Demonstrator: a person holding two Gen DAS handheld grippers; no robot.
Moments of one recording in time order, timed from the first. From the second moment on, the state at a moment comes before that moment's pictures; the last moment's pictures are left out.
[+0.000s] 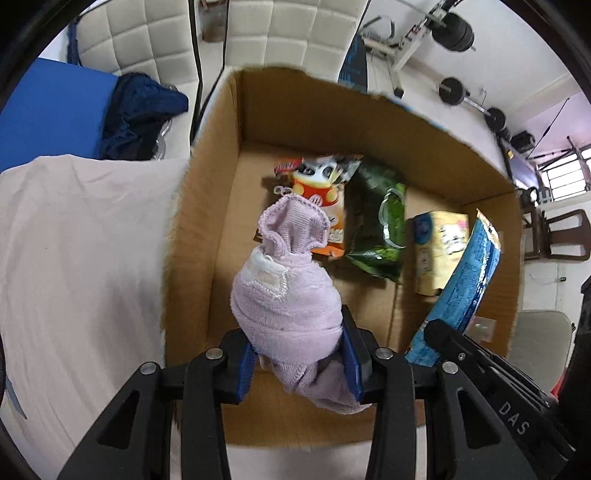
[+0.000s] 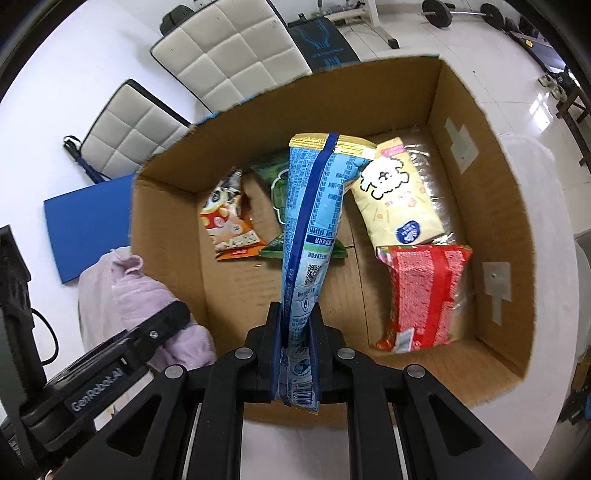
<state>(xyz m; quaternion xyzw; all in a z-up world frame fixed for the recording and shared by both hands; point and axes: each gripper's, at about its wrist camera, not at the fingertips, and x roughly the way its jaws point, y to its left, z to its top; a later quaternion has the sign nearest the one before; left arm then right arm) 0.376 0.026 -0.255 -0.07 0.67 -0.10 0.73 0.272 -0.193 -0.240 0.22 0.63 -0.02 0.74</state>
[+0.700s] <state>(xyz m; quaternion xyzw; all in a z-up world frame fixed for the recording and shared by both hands) 0.386 0.010 -0.308 -0.05 0.73 -0.09 0.68 0.293 -0.188 -0.306 0.19 0.68 -0.03 0.71</state>
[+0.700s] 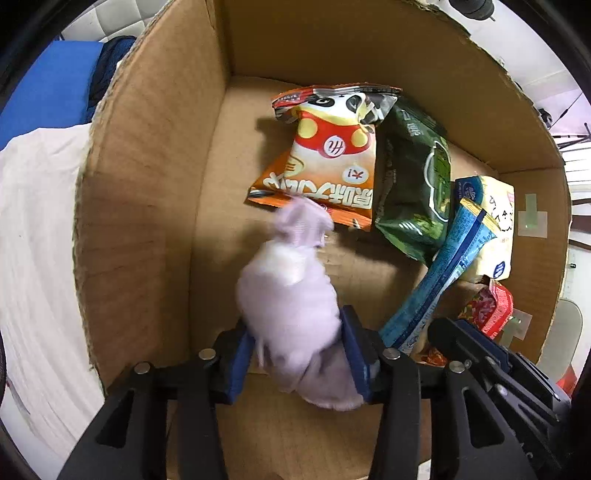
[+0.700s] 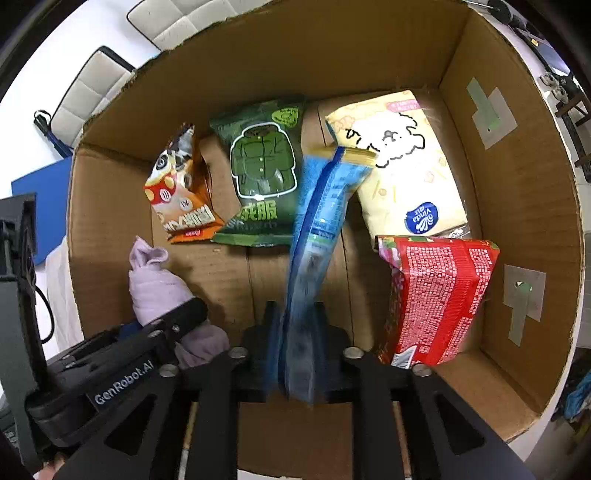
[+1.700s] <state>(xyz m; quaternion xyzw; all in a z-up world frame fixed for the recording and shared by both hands) 0.326 0.014 -0.201 0.00 0.62 -0.05 0.79 0.242 -0.202 -0.237 0.05 0.64 -0.07 0.76</state>
